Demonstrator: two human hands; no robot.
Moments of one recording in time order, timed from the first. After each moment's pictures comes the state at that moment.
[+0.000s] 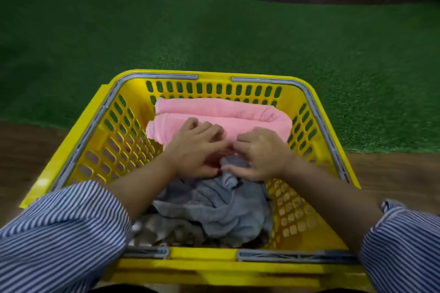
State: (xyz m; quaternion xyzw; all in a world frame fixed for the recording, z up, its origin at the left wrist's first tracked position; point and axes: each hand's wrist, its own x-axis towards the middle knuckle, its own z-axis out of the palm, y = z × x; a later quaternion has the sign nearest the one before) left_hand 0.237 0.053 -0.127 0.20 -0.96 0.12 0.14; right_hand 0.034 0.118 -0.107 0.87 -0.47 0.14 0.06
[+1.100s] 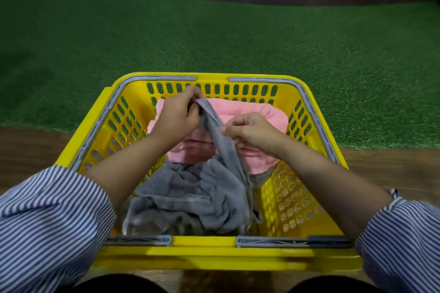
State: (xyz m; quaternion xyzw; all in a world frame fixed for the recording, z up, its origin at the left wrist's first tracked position) left_hand 0.237 0.035 -0.079 0.39 -0.82 -0.17 0.39; right_hand 0.054 0.107 -0.074 0.51 -0.56 0.38 -0.53
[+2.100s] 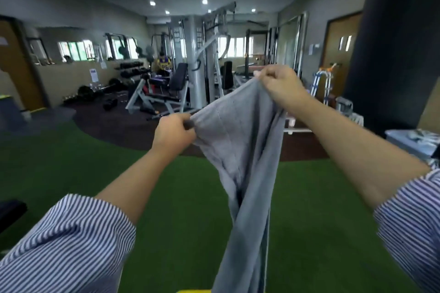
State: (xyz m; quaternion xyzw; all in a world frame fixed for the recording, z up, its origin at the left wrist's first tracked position) left_hand 0.249 0.029 0.814 0.51 -0.76 -0.06 0.40; right_hand 0.017 0.084 0.896 0.63 -0.57 0.53 -0.06
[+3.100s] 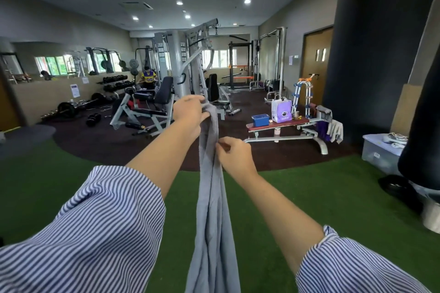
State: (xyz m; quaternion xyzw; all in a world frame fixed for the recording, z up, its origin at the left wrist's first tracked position) left_hand 0.161 0.027 0.926 0.40 -0.43 -0.53 0.61; right_hand 0.070 0.078 0.819 0.57 -0.63 0.51 -0.09
